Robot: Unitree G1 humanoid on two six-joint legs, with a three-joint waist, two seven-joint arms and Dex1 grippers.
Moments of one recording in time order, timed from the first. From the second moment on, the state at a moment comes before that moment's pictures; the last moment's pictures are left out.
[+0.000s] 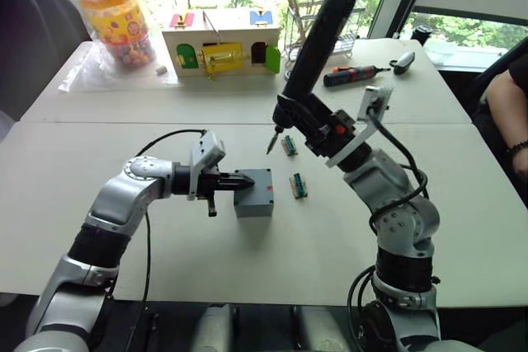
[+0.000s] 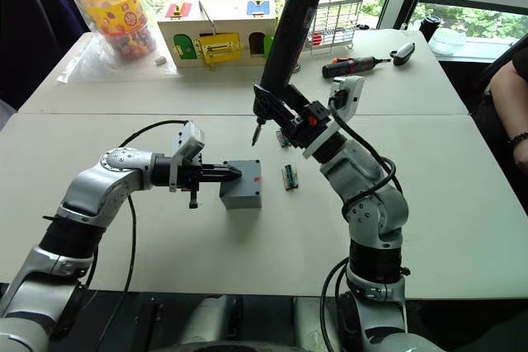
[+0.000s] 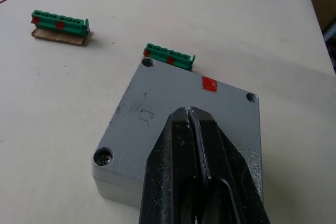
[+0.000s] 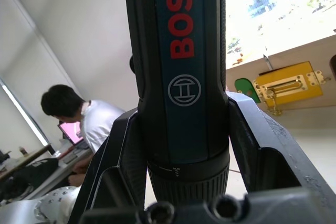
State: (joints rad) left arm -0.55 0.60 -0.19 0.00 -0.42 0.57 -1.11; right arm -0.46 -0.08 -0.11 -0.33 0.57 0.57 0.49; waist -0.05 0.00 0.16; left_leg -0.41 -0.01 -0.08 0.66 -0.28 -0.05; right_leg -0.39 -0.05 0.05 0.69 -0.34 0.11
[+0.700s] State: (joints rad) left arm -0.56 0.59 -0.20 0.03 -0.37 0.51 -1.13; right arm -0.39 -0.12 -0.03 -0.23 0.49 0.44 0.51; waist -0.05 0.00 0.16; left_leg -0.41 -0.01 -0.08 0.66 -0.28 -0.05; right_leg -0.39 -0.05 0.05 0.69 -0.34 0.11
